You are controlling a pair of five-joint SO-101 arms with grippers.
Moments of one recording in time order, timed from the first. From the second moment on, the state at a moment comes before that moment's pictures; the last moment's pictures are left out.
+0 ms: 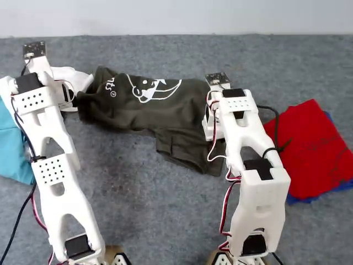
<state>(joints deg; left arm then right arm) -23.6 67.6 -82.4 99.4 1.3 -9.2 30.4 -7.5 74.3 4.4</state>
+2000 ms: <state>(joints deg) -13.5 39.8 -33.3 95.9 0.6 3.7 6.1 20.4 87.6 24.3</state>
